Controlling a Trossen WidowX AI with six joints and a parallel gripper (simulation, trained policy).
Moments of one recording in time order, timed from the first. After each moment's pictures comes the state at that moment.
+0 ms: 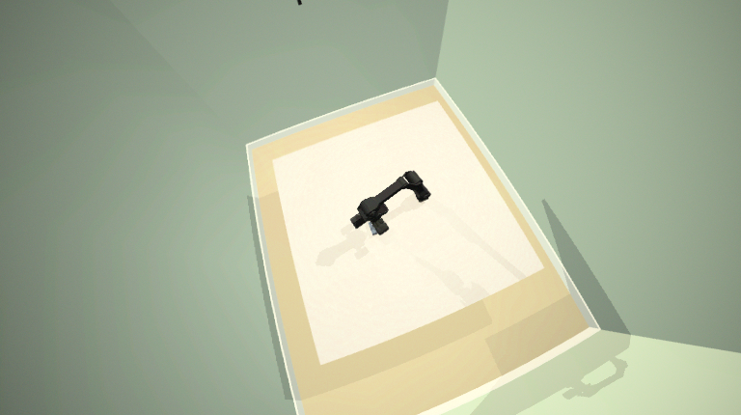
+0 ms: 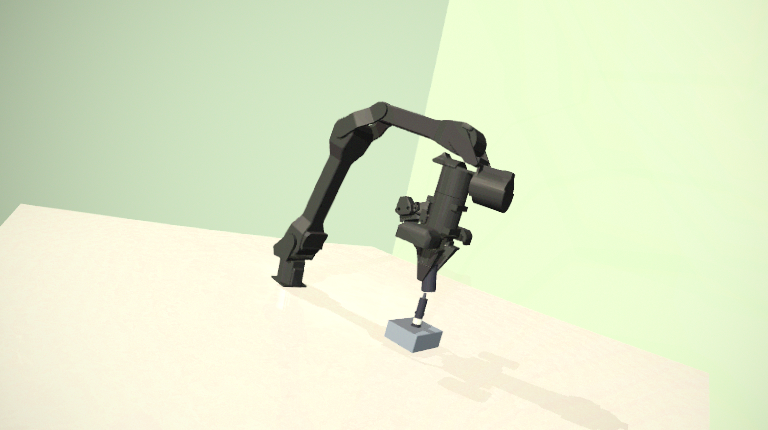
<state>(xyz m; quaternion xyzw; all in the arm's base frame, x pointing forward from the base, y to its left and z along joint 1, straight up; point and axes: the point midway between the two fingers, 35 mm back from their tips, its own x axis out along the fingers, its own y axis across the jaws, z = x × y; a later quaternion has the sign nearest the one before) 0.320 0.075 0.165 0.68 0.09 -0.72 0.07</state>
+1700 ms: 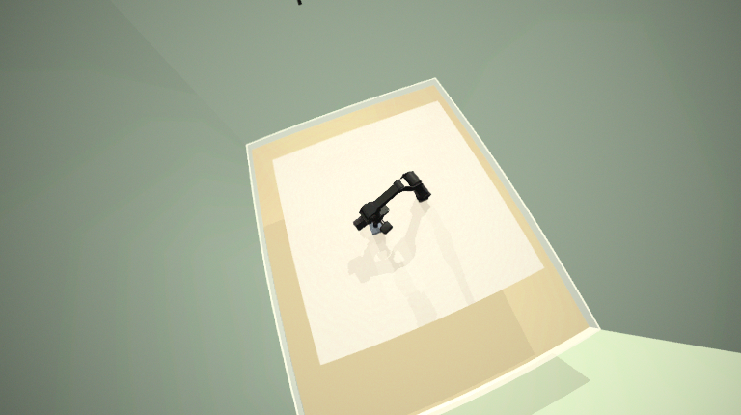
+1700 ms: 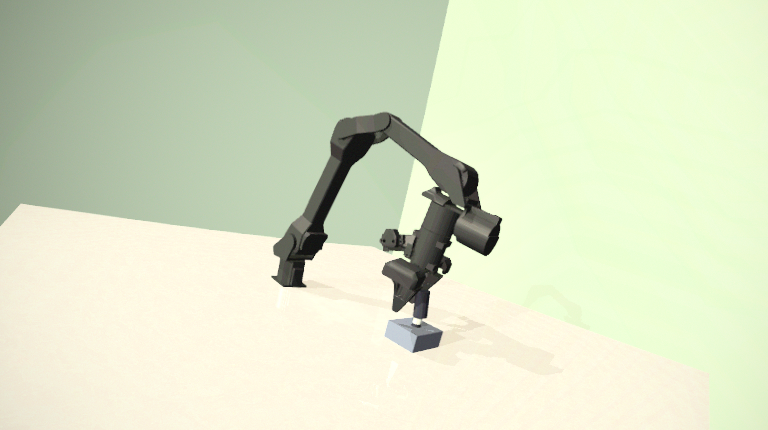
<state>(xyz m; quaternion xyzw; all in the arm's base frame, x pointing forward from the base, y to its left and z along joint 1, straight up) 0.302 0.068 0.102 0.64 0.13 -0.75 0.12</state>
